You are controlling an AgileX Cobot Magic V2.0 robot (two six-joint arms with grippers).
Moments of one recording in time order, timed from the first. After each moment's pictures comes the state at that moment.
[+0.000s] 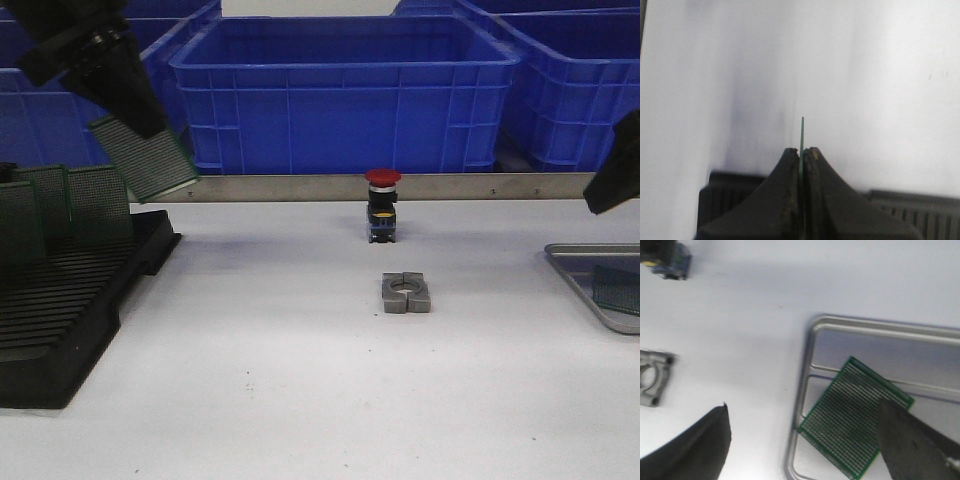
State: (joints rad) left arm -0.17 1.92 -1.70 -0.58 1.22 1.51; right arm -0.13 1.55 -0.85 0.94 0.42 -1.01
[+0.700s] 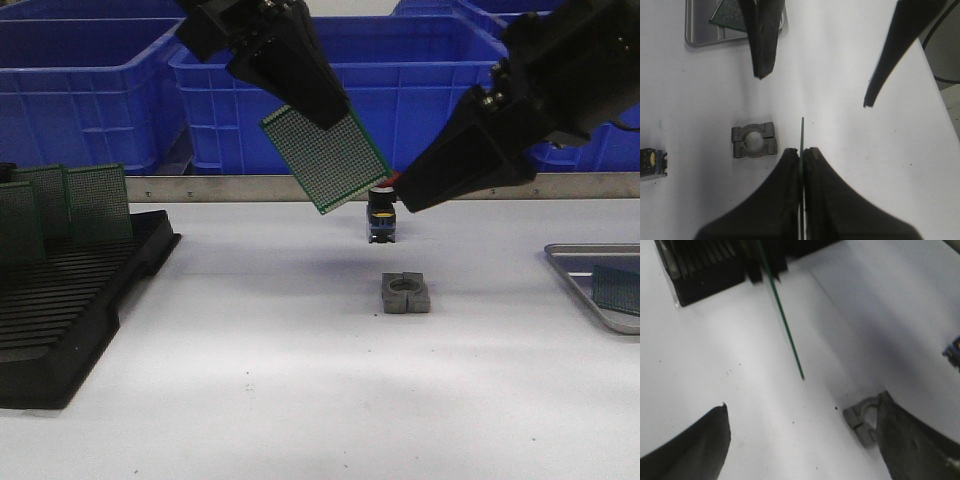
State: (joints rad) left arm -0.44 1.92 -1.70 -0.75 1.22 1.51; right arm 0.22 1.49 -0.86 1.20 0.65 -1.65
